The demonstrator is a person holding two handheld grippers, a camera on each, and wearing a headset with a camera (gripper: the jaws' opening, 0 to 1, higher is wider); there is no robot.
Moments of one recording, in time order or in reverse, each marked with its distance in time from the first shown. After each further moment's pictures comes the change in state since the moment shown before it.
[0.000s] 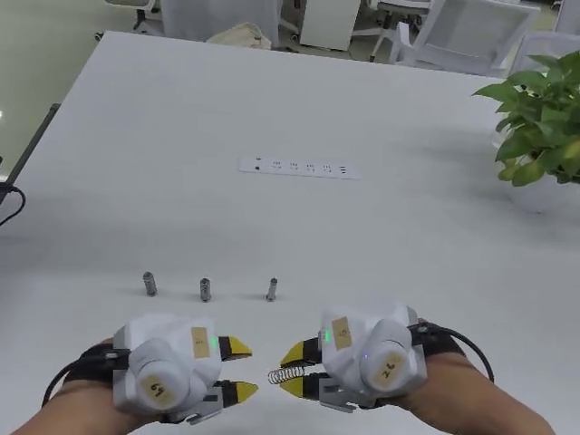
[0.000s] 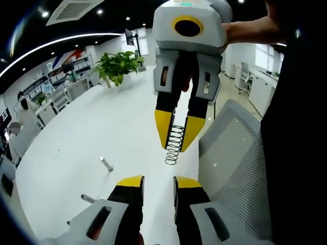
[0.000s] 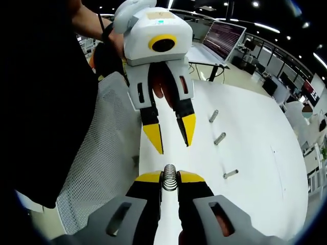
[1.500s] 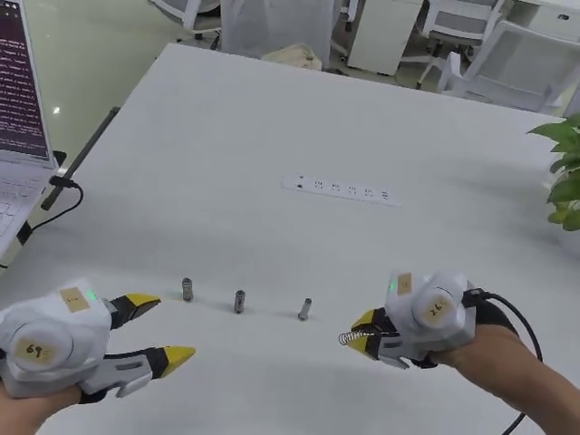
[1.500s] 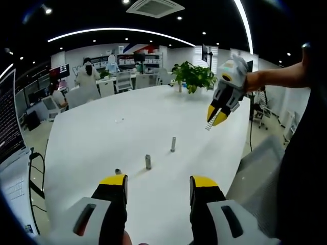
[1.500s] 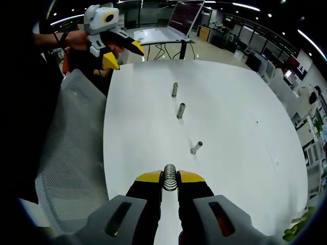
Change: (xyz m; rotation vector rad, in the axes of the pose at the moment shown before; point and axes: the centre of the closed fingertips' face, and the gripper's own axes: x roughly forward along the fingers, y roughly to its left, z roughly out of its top) left arm -0.112 0.088 -0.066 -0.412 -0.107 0.412; right arm -0.008 -0.095 -0.052 0.156 0.120 -0.097
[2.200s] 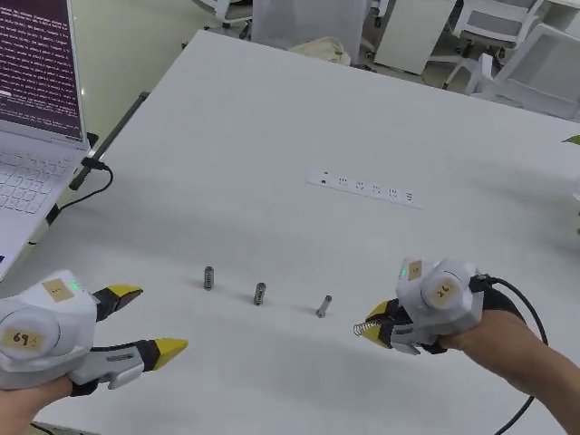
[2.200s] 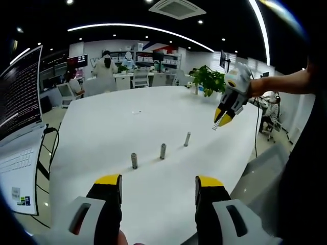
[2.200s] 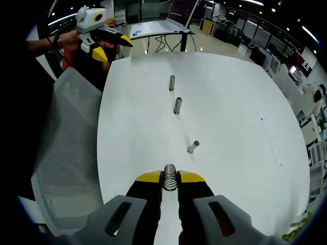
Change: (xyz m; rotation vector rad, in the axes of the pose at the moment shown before) left arm -0.023 0.023 -0.026 -0.112 0.002 0.089; right arm 0.023 -0.019 0.001 -0.002 0.060 0.038
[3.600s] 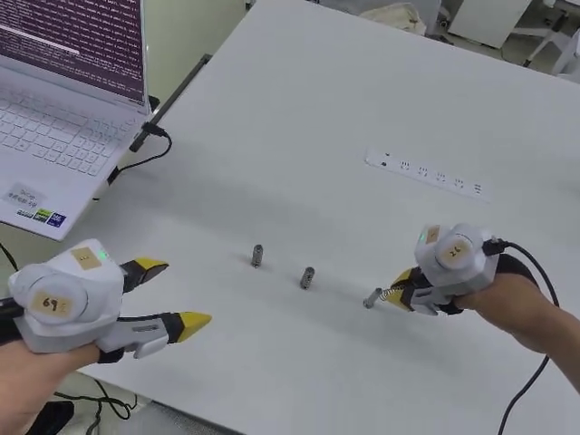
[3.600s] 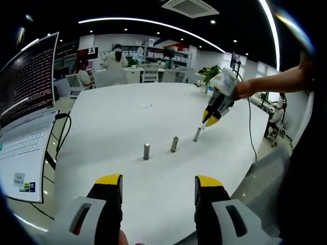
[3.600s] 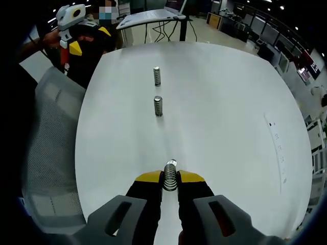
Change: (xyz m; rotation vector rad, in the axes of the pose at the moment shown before) left arm -0.011 0.027 -0.016 -0.072 0.035 0.051; right arm 0.059 -0.048 0.018 -0.032 0.062 0.045
